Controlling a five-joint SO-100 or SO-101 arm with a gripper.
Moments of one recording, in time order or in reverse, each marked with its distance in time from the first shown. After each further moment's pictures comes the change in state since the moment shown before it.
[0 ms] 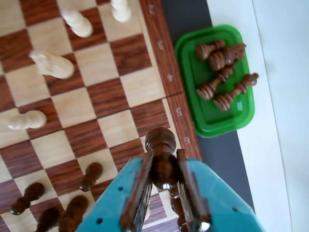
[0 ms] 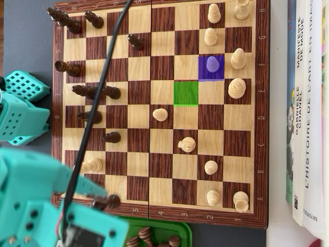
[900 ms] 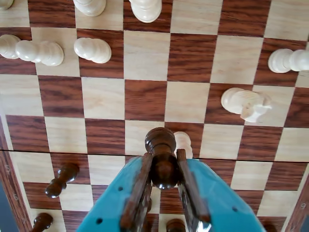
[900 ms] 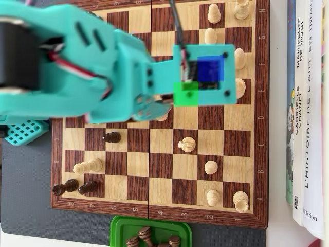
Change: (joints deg) arm -32.9 -20.5 -13.3 0.0 14.9
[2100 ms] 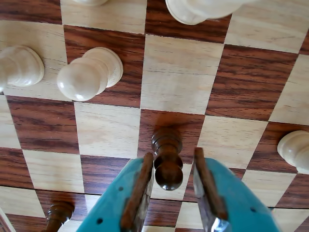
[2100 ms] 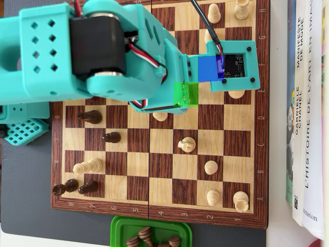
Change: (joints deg) arm -4.1 -23.7 -12.7 -0.1 0.0
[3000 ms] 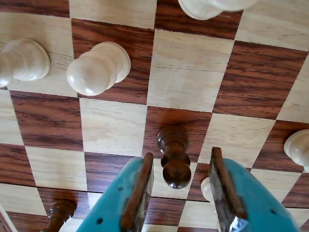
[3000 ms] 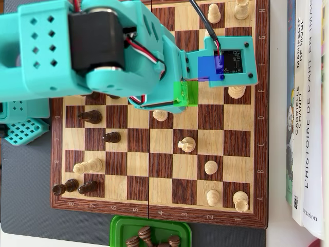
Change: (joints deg) arm -0.7 0.4 0.8 0.0 0.0
